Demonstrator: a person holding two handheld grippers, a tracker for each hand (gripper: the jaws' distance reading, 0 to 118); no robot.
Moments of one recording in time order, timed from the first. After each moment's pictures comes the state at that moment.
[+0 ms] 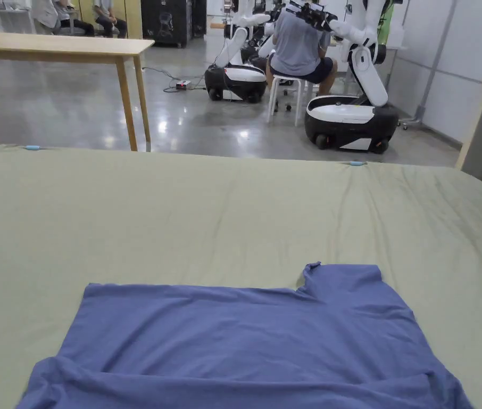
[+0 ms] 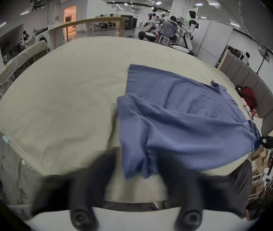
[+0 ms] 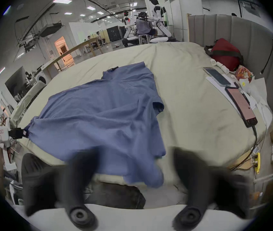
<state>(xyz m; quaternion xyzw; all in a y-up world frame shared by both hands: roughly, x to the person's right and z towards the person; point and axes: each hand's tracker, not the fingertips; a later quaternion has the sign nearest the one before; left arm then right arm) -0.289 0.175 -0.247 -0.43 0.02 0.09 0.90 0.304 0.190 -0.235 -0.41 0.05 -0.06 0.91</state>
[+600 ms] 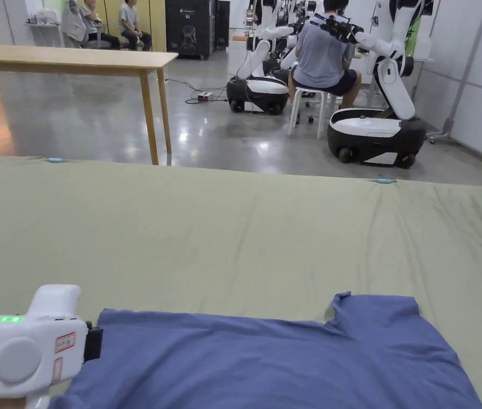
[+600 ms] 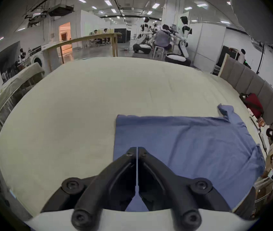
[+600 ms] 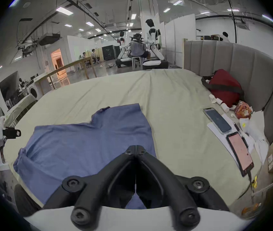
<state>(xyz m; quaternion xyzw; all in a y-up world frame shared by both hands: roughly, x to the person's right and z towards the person) -0.277 0.202 -0.420 -0.38 0.00 0.05 0.92 0.292 0.222 -0.355 -0.31 0.01 -0.05 0.95</state>
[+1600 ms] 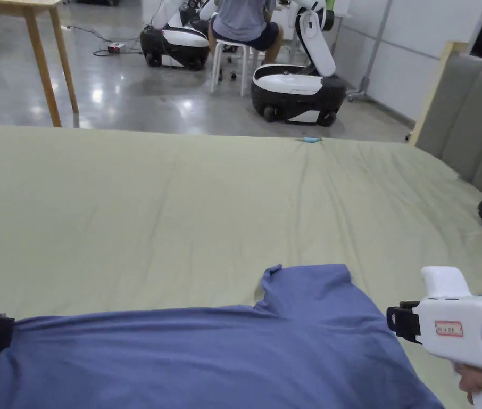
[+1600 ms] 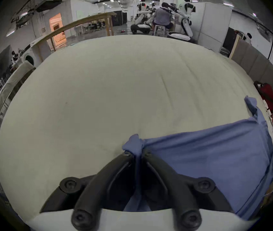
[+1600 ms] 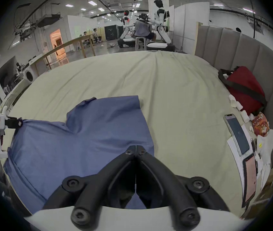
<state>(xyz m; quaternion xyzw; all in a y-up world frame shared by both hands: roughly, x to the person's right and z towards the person) -0.268 0.150 -0.531 -0.46 0.00 0.01 0.89 0.302 0.189 -0.488 -0.41 0.02 0.00 0.91</state>
